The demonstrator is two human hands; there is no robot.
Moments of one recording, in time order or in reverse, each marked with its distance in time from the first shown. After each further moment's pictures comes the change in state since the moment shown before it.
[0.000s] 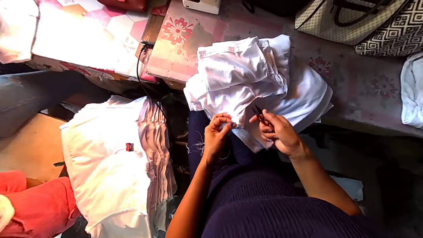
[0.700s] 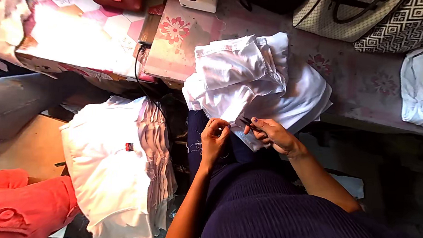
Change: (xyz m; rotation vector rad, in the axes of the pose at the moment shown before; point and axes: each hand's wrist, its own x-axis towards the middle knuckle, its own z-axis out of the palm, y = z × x) left_hand -0.016 0.009 -0.006 0.363 0.005 0.141; right_hand 0.000 0.003 -0.002 -0.093 -0.199 0.084
